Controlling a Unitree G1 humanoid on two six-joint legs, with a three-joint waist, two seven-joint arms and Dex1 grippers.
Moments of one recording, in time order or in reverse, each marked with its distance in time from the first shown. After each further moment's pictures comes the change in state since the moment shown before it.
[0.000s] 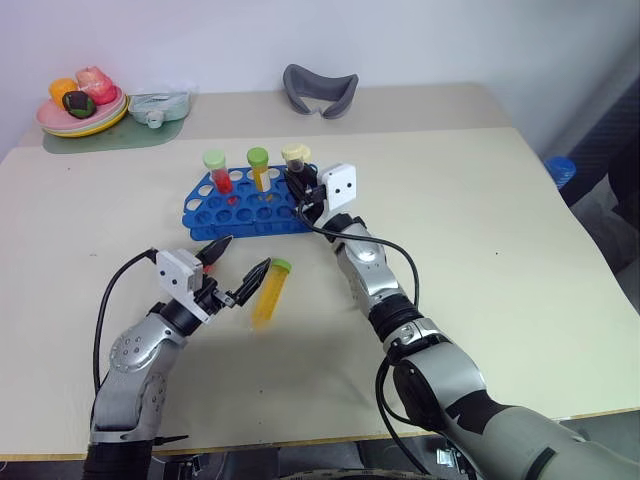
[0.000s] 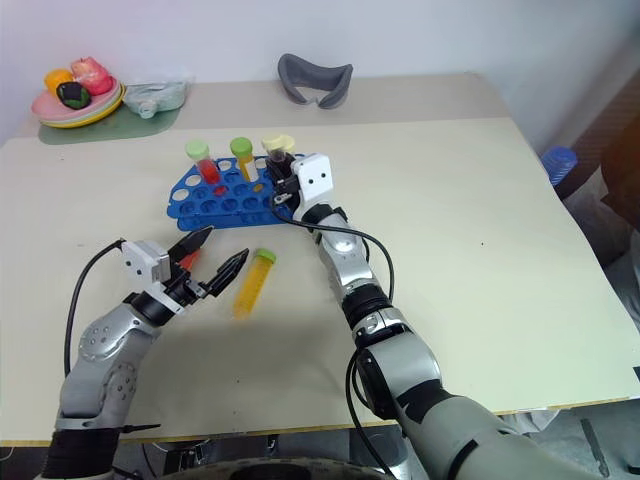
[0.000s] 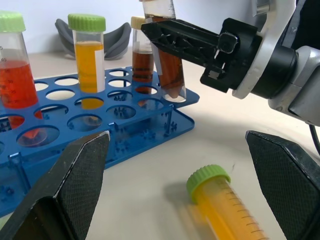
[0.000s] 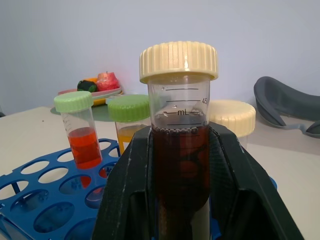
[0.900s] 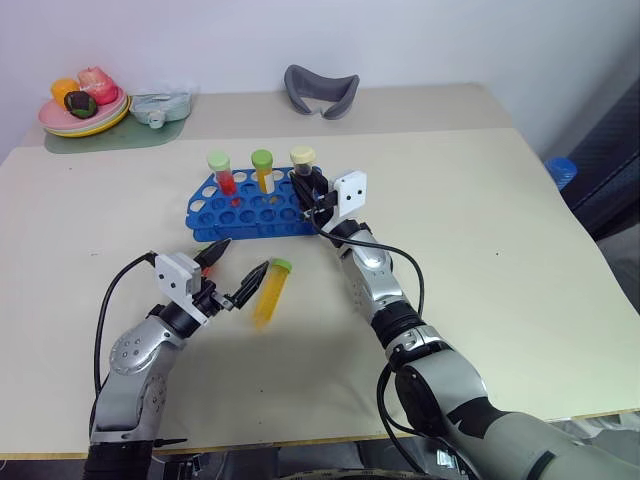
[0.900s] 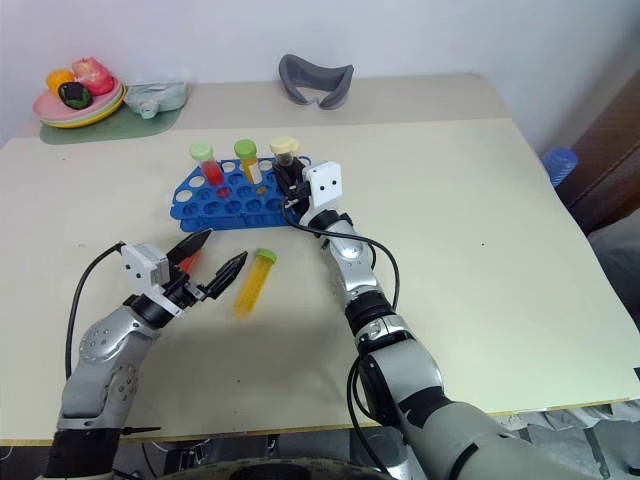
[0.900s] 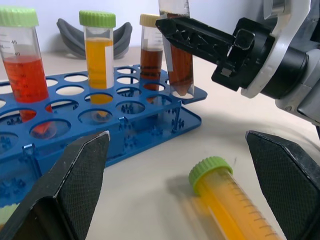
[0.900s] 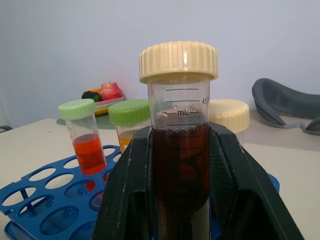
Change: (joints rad) left arm -0.002 0.000 0.001 0.035 0.000 -0.038 -0.019; right arm 0.045 0.000 -0.021 -0.027 0.051 -0.031 0.069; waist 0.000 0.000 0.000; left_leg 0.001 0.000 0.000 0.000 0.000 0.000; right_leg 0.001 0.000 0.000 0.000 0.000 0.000
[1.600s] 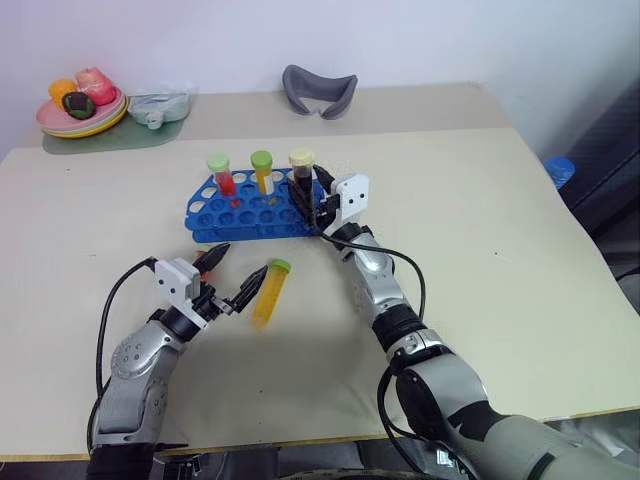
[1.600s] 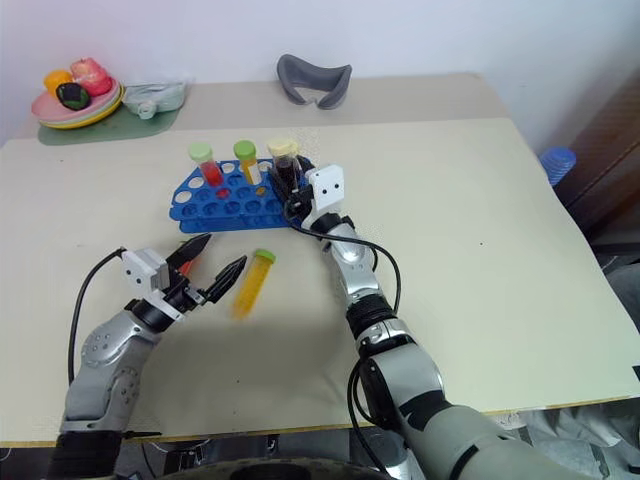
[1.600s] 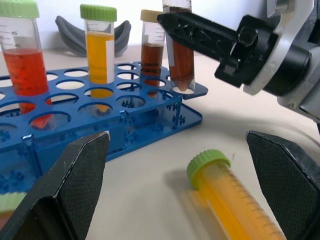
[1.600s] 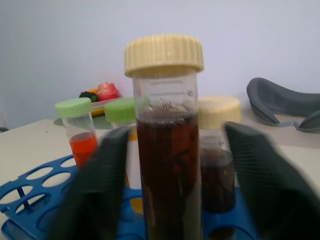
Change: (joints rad) left arm 0.002 -0.011 0.000 0.054 0.000 -0.046 -0.025; right arm 0.027 -0.001 0.002 -0.017 -0.009 -0.008 0.001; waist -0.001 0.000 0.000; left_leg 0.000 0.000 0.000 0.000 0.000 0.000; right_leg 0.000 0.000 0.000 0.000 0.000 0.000
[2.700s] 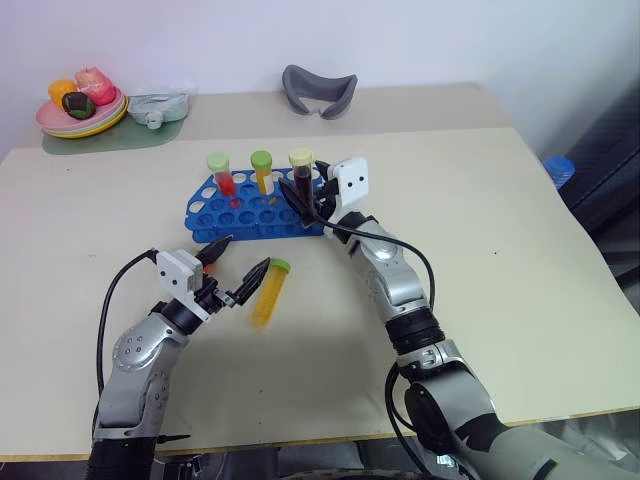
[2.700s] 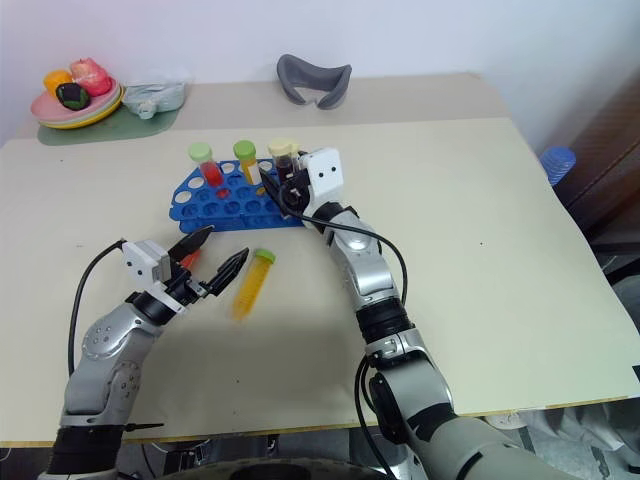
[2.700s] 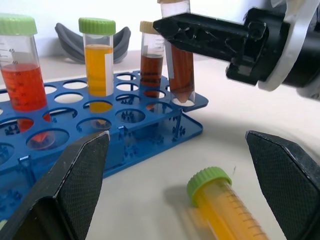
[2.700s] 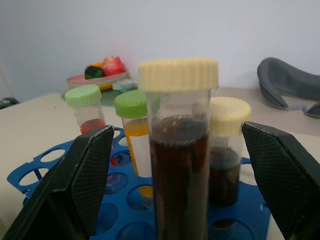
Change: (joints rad) left arm -0.014 0.001 -0.002 -0.055 0.000 0.055 0.032; right arm 0.086 -0.043 0.045 -0.489 -0.029 0.558 -0.032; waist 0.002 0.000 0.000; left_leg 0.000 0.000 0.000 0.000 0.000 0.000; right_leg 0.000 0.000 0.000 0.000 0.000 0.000
